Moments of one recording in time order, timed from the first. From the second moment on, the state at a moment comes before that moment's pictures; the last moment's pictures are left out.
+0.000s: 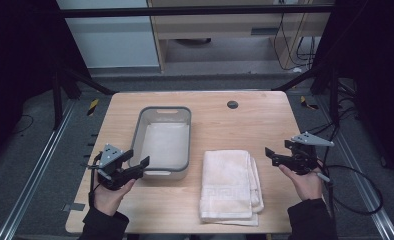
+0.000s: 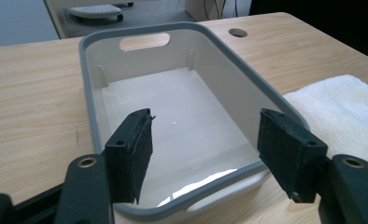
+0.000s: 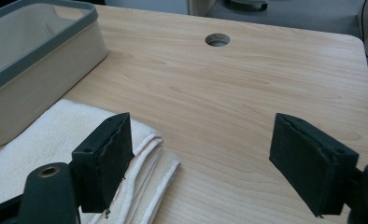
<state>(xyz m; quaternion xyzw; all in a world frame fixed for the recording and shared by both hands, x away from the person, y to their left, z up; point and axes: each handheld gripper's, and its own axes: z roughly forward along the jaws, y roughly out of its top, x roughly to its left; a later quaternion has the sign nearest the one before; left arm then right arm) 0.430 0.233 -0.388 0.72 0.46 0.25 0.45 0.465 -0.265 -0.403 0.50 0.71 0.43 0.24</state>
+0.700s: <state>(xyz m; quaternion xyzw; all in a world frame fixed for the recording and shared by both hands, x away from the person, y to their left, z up) 0.426 0.166 -0.397 0.76 0.42 0.22 0.45 0.485 -0.245 -0.408 0.49 0.72 0.44 0.22</state>
